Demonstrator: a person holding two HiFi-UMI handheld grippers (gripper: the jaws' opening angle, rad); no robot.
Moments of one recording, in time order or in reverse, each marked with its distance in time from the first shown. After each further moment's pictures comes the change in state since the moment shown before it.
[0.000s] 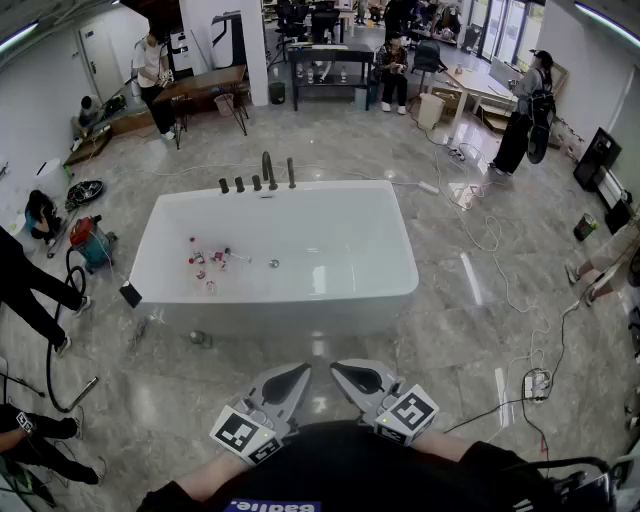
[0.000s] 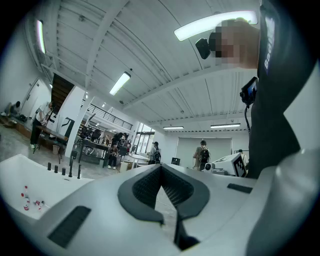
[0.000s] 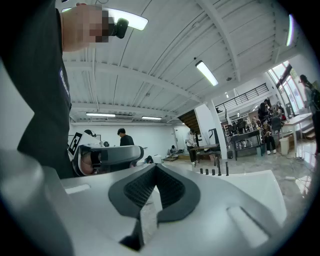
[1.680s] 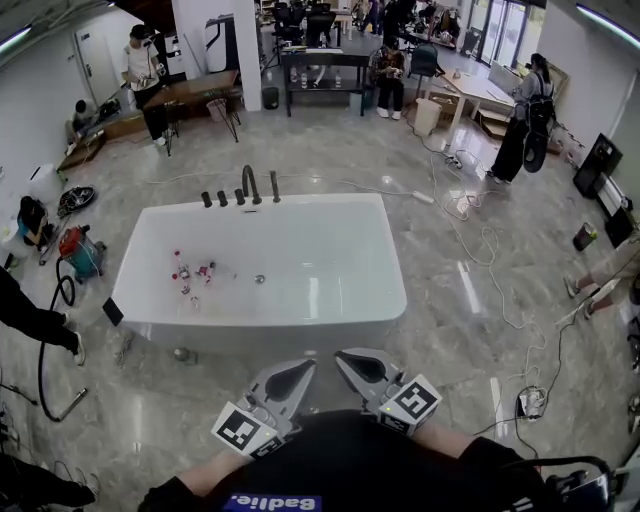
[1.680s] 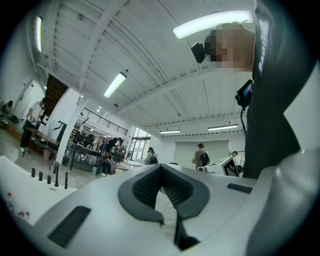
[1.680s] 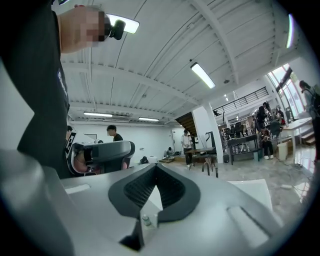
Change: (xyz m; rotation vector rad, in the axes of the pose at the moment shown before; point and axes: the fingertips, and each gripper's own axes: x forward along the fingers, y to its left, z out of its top) left arm 0.150 0.015 -0.004 0.033 -0.067 -0.066; right arm -0.014 -0.164 0.021 0.002 -0.026 -0.018
